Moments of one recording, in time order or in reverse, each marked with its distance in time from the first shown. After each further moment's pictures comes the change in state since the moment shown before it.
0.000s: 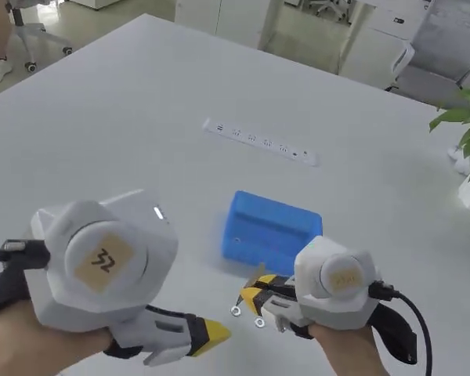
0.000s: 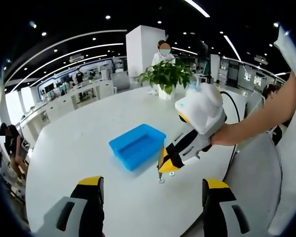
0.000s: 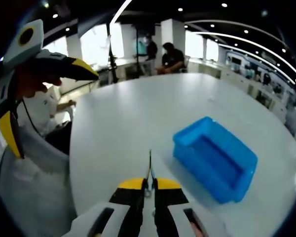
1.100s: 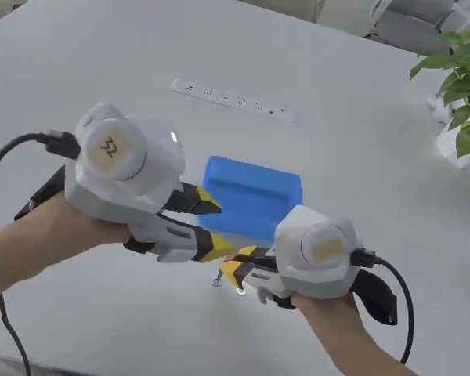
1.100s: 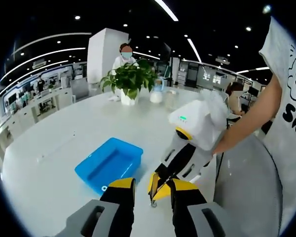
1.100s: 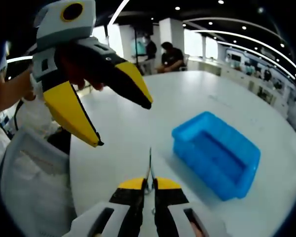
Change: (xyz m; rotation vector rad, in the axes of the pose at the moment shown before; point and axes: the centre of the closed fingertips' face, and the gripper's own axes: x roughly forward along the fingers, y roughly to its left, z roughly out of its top) left arm 0.071 -0.011 0.027 0.135 -0.039 -0.403; right arm 0.001 -0.004 -0.010 0.029 -0.005 0.024
